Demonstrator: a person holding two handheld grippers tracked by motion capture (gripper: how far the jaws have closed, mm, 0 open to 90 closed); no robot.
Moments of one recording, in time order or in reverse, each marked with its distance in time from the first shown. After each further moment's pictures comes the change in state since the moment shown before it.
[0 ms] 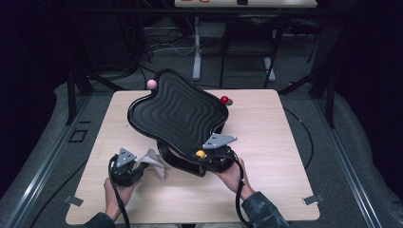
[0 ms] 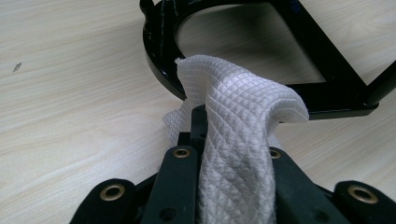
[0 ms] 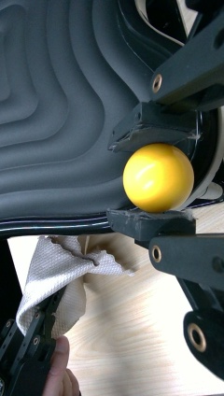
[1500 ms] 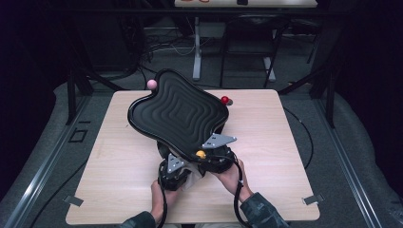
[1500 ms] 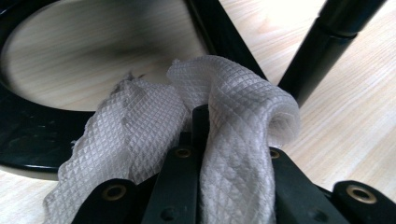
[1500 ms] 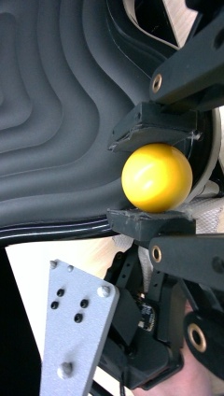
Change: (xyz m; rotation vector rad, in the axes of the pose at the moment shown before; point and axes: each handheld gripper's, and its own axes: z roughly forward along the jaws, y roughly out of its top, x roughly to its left) left arm -0.096 -0.003 0.084 0.009 -0.131 0.041; right arm 0.004 0.001 -0.001 0.016 -0.026 0.036
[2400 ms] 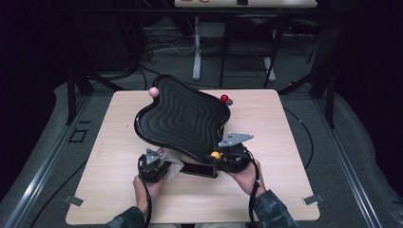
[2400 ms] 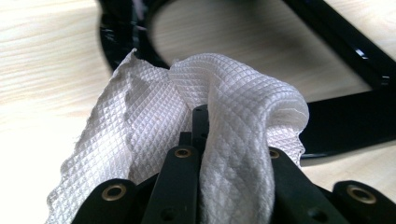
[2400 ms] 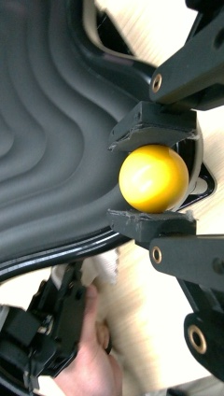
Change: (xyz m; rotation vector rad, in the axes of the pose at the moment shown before) left arm 0.061 -0.008 -0.015 -0.010 0.142 -0.108; right arm -0.025 -0.013 -0.034 0.076 -0.030 0.046
